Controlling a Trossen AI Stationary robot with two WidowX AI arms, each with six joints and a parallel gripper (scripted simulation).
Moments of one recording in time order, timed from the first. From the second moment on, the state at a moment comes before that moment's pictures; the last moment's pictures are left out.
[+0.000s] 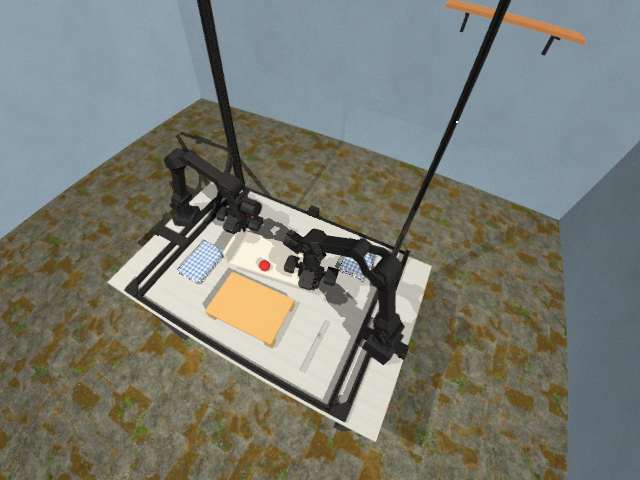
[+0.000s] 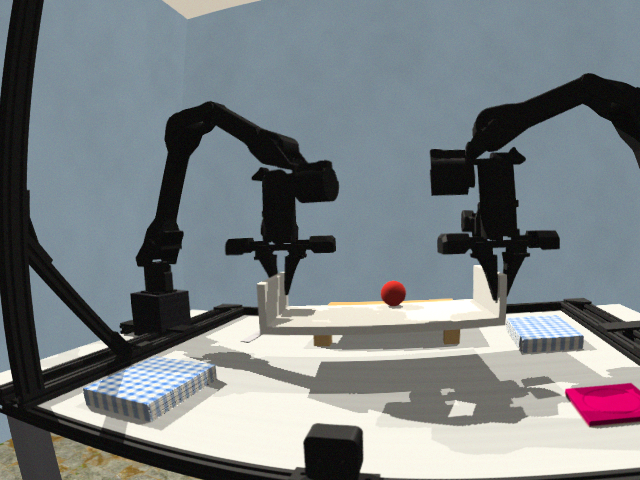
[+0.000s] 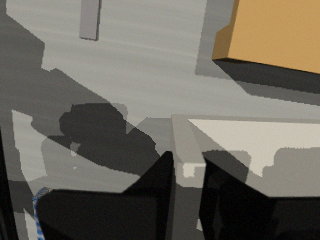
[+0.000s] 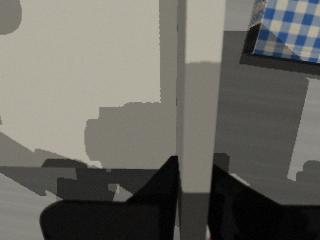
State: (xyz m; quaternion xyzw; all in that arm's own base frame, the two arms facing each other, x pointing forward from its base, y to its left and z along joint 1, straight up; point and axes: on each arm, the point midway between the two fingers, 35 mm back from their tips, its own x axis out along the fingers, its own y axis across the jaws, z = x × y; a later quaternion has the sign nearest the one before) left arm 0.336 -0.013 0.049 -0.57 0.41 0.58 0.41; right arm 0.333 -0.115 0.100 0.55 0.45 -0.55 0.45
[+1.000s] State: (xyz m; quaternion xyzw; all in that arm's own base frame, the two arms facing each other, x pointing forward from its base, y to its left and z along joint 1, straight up) left arm 0.334 -0.003 0.049 -0.57 0.41 0.58 0.41; right arm 0.329 -0.125 0.100 0.55 0.45 -0.55 0.45
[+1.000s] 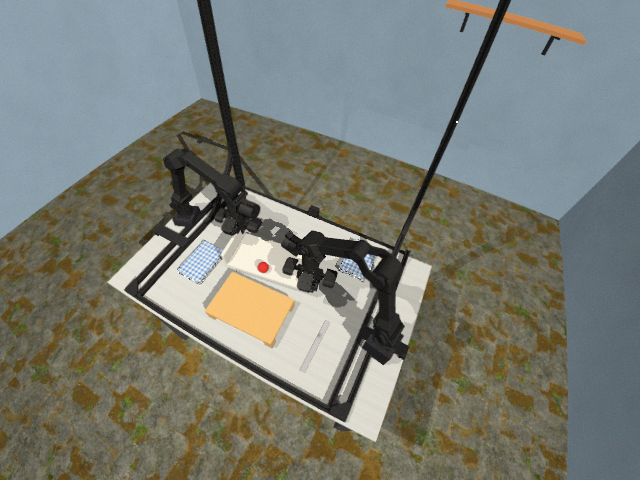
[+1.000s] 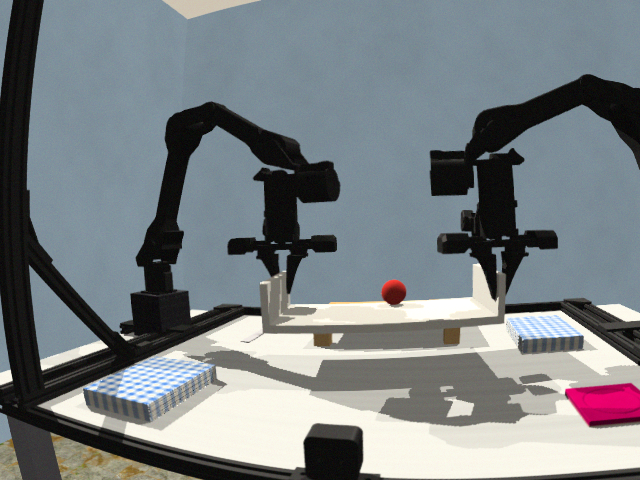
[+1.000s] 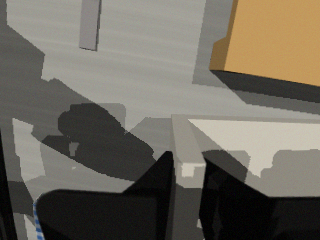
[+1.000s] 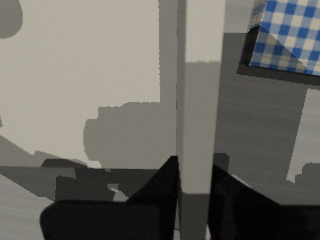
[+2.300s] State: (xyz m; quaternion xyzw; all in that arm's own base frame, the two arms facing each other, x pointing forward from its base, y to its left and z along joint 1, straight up) left arm 0.331 0.009 0.049 -0.57 0.41 0.58 0.41; right arm 0.325 -0.137 0.100 0.55 0.45 -0.55 0.45
